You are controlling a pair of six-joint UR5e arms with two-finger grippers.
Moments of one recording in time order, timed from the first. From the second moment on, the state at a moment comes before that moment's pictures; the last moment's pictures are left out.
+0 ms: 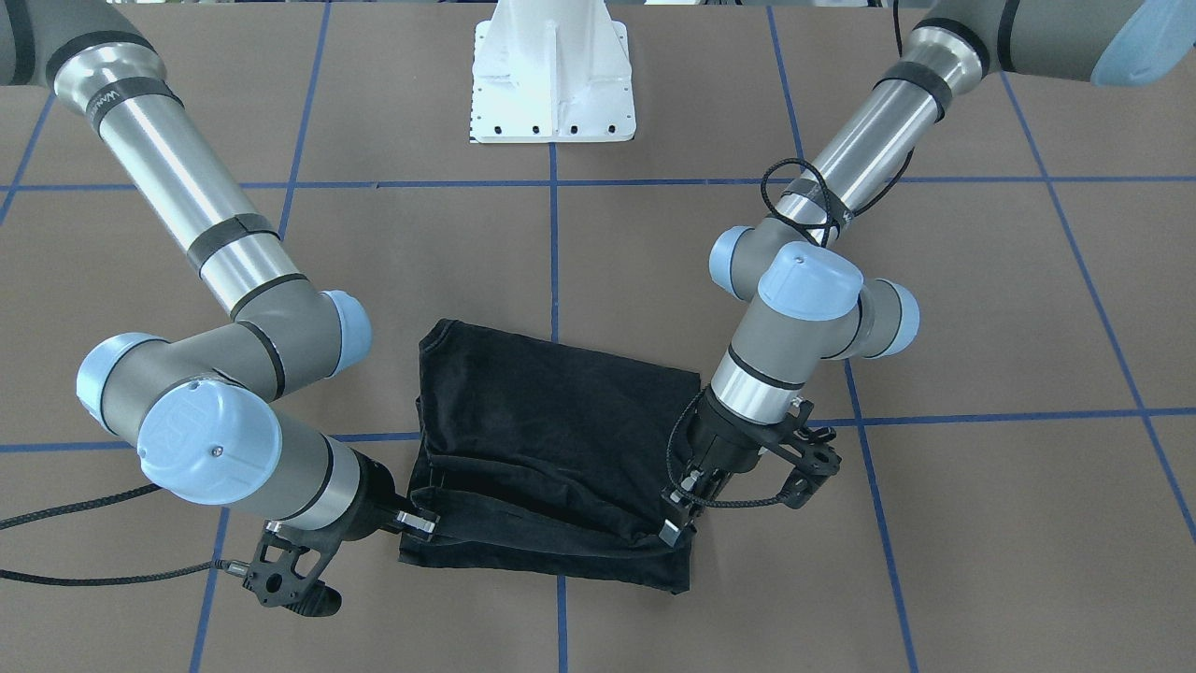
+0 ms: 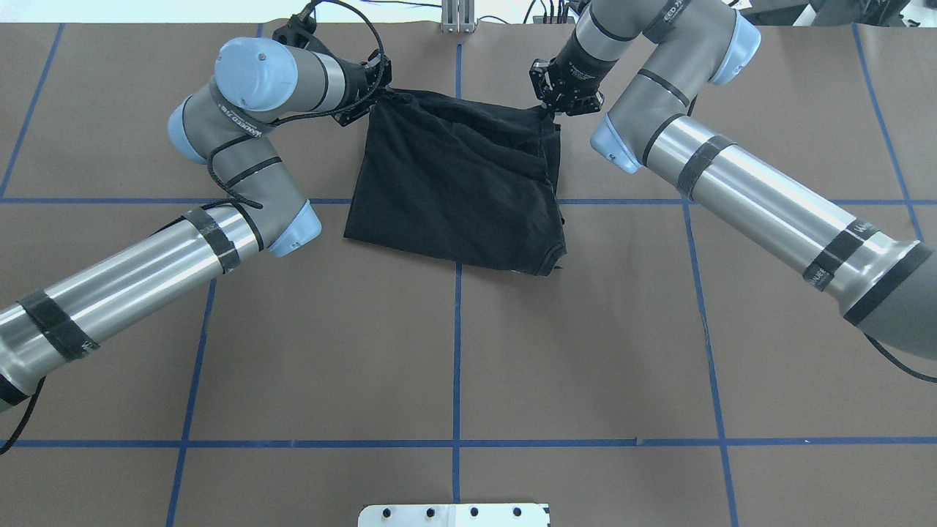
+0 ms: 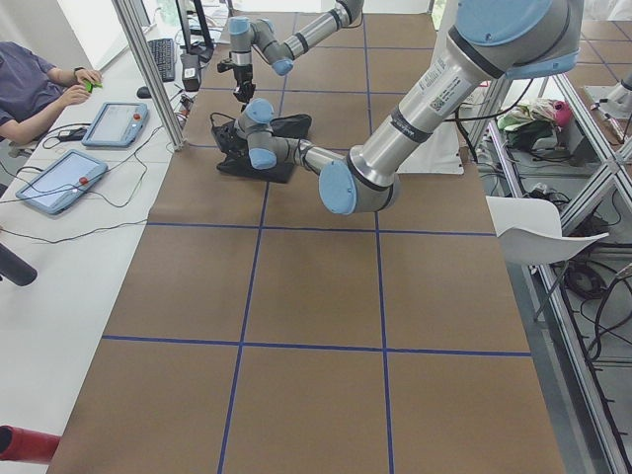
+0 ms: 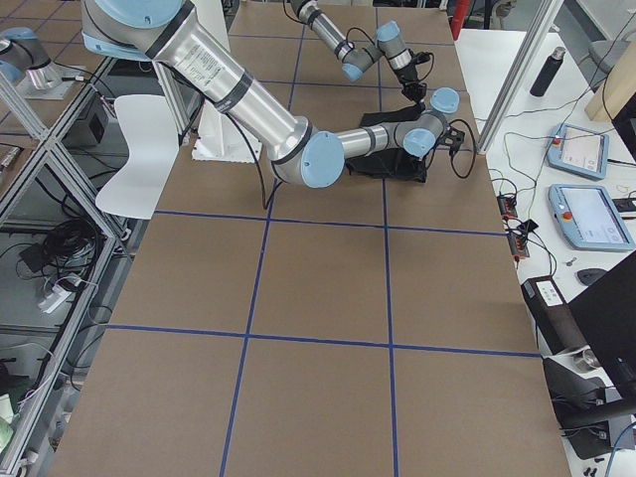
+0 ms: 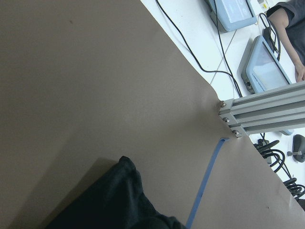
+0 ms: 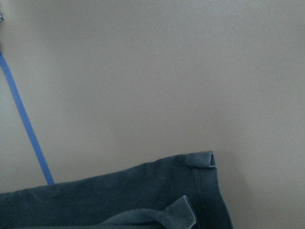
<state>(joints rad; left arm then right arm) -0.79 -2.44 -0.97 -2.57 -1.72 -1.90 0.92 -0.61 0.81 -0.95 2.29 1.40</state>
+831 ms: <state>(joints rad) -0.85 -2.46 -0.97 -2.55 -1.73 -1.89 0.99 -0.59 0.81 -0.96 2.33 1.38</state>
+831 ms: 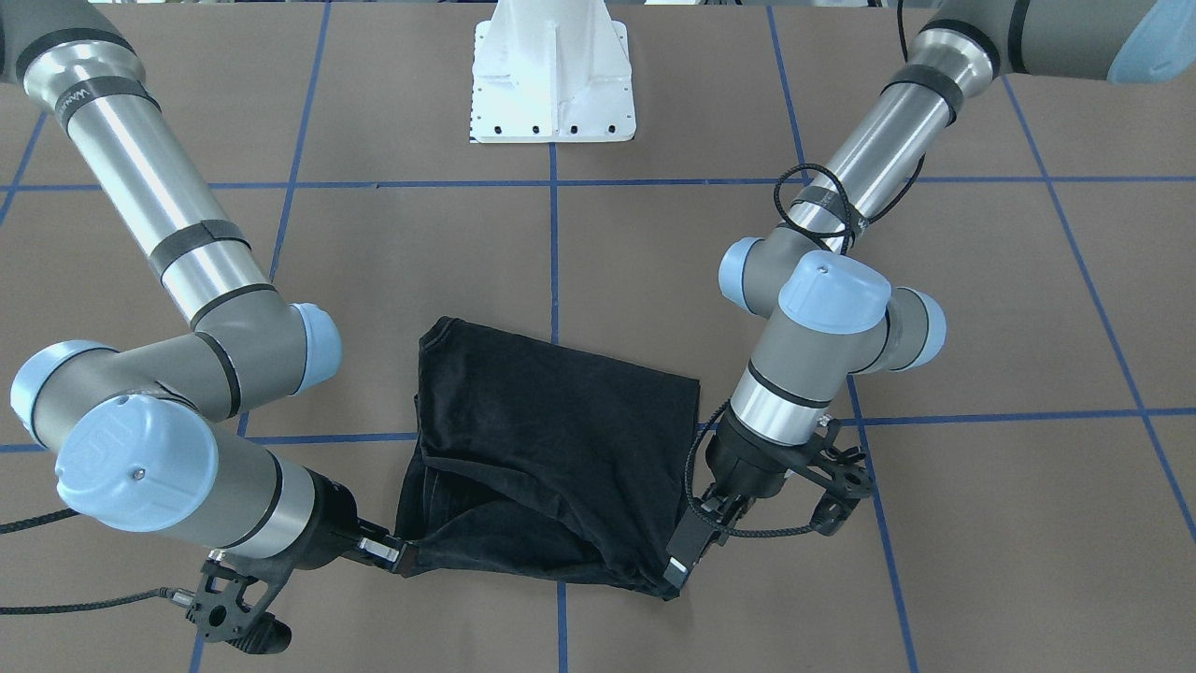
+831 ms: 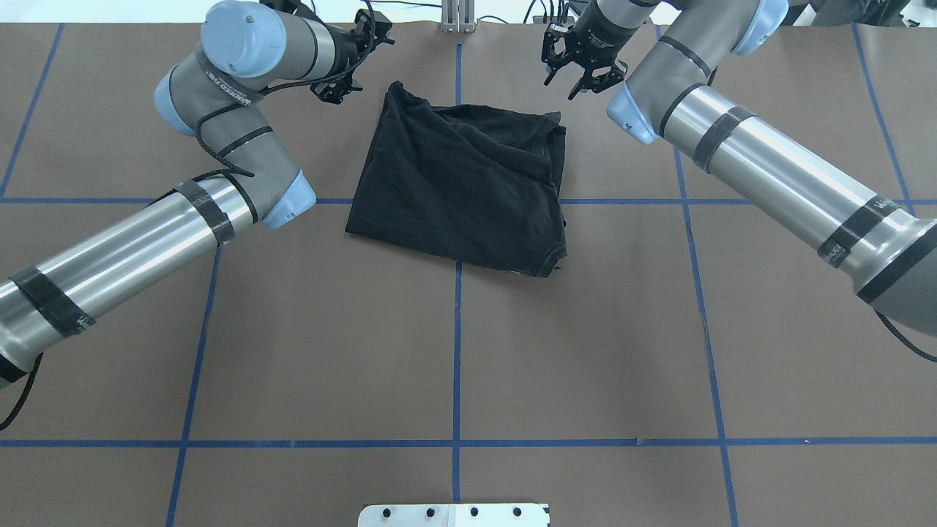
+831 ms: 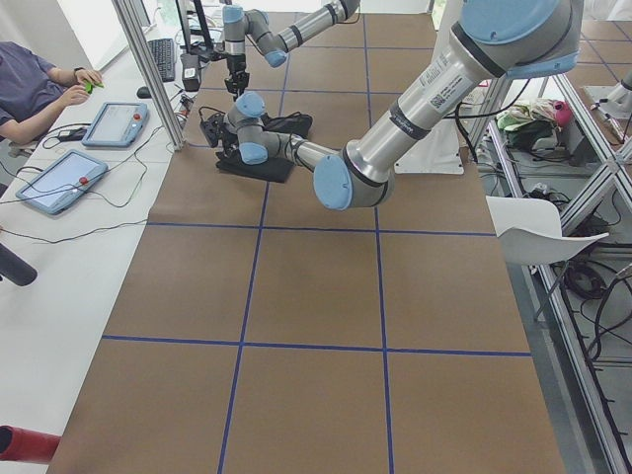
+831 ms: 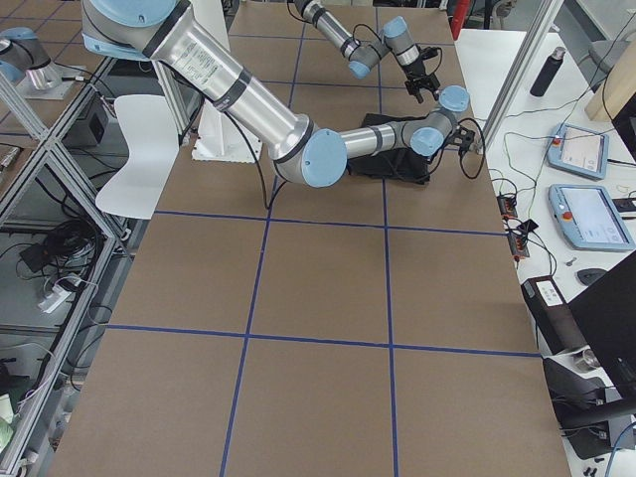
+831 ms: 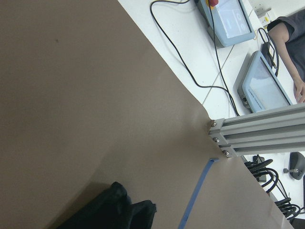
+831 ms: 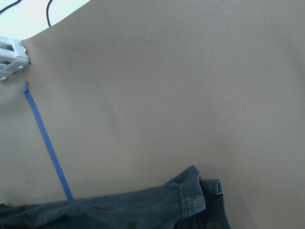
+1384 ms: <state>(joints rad) -0.87 -2.40 -1.09 -2.51 -1.83 -1.80 0.93 -0.60 0.88 -0.95 2.32 1.35</state>
